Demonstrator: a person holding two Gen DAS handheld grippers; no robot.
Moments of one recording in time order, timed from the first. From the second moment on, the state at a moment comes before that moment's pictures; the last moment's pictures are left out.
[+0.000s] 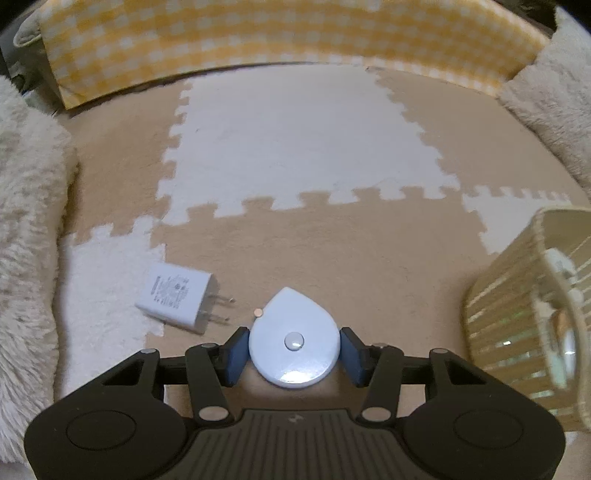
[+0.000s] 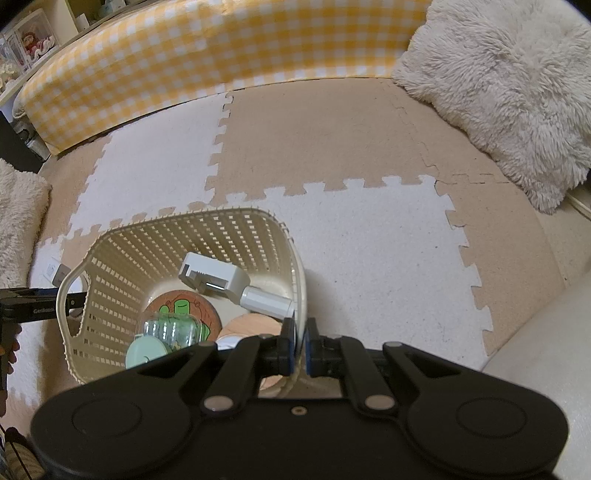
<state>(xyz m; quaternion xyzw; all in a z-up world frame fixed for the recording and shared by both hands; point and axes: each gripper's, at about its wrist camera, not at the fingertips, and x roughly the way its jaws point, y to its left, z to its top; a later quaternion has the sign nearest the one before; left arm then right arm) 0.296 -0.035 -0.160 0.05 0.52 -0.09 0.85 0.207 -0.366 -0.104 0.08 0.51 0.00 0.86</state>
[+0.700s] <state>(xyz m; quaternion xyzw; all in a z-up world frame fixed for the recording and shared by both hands) 0.235 -0.135 -0.068 0.10 0.39 -0.30 0.87 0.208 -0.365 -0.105 0.08 0.51 0.00 0.86</state>
